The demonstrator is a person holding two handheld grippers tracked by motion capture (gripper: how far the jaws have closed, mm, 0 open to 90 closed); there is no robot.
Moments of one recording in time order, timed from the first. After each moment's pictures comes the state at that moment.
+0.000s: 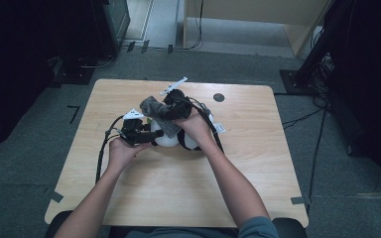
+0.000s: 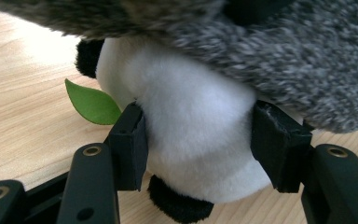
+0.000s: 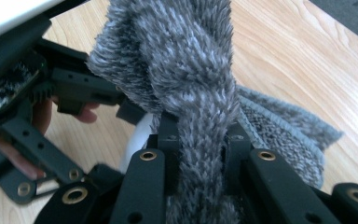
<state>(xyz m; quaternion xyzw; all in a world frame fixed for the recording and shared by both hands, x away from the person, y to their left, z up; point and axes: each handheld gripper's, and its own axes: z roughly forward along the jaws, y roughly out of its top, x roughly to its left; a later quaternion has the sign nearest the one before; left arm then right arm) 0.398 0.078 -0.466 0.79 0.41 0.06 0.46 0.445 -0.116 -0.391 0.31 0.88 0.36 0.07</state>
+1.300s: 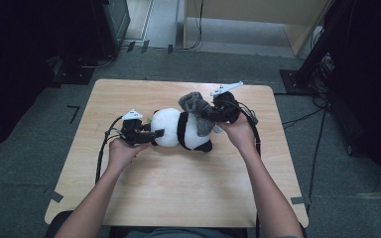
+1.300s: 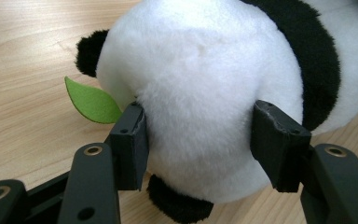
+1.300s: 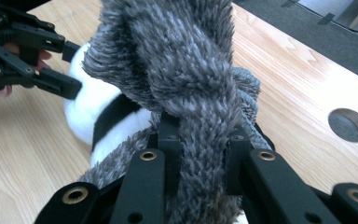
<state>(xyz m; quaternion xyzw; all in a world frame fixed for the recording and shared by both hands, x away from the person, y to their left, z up) 0.398 0.080 -0.470 0.78 0.41 0.06 0.47 0.407 -0.244 -0.371 0.37 0.84 0.37 0.13</state>
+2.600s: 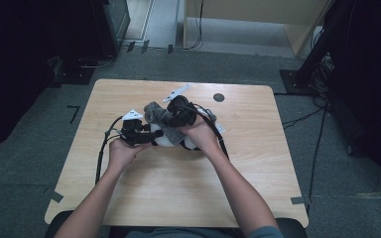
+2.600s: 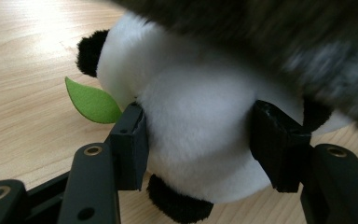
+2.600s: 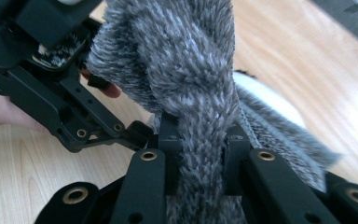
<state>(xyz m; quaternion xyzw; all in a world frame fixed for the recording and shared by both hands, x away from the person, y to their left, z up) 0.397 0.079 -0.469 0.78 0.41 0.06 0.47 0.412 -0.118 -0.383 0.29 0.89 0.34 0.09</state>
